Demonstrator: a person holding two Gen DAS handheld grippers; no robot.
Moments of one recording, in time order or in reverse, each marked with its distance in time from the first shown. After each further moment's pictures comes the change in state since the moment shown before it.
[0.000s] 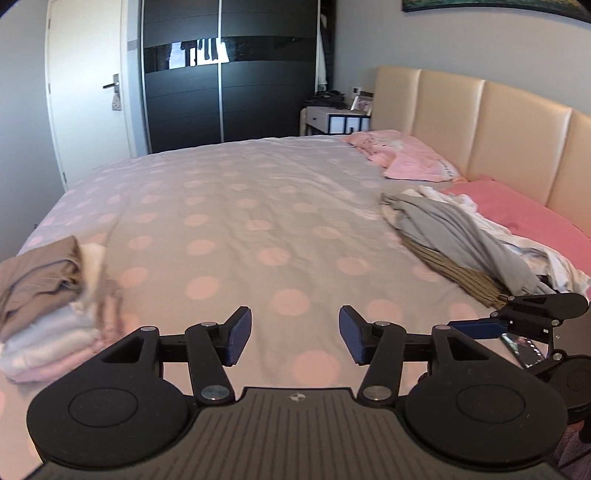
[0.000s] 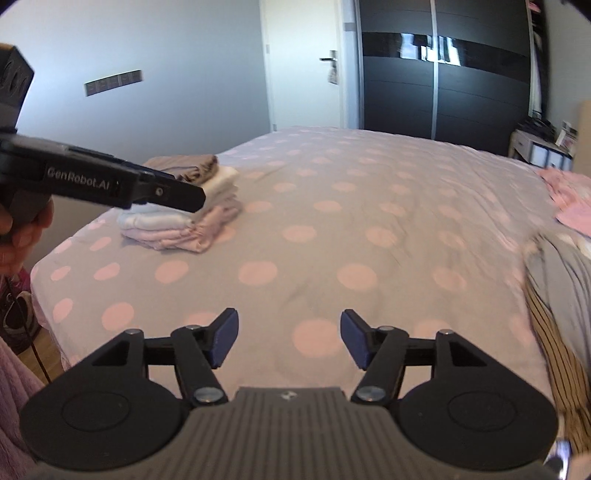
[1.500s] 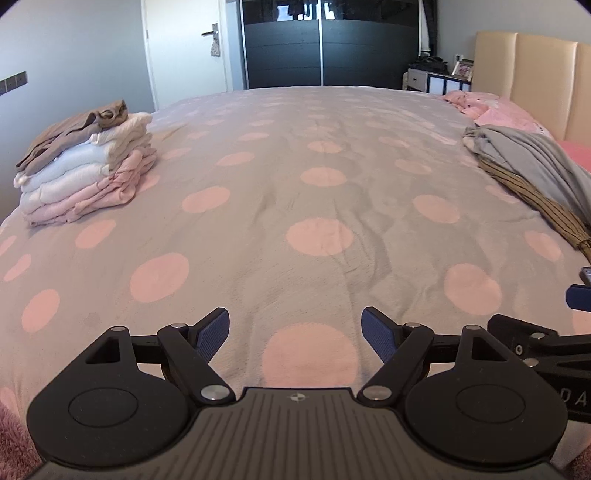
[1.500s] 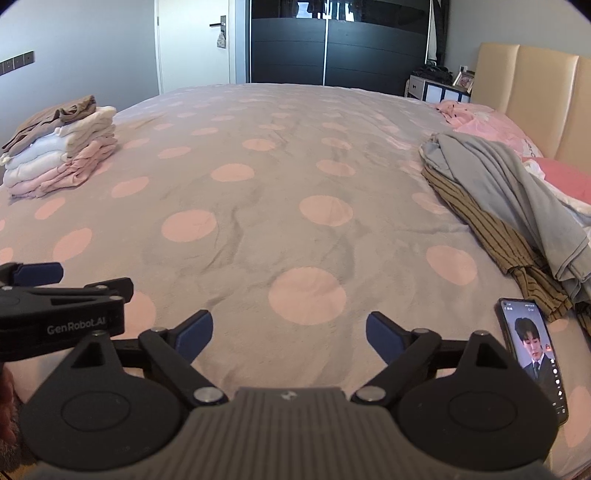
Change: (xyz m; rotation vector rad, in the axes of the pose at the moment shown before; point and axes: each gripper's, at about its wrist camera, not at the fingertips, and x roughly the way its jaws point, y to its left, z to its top) left arm 0.087 -0.073 -0.150 -0.215 0.105 0.350; right arm 0.054 -0.038 -0.116 0.141 0.091 -0.318
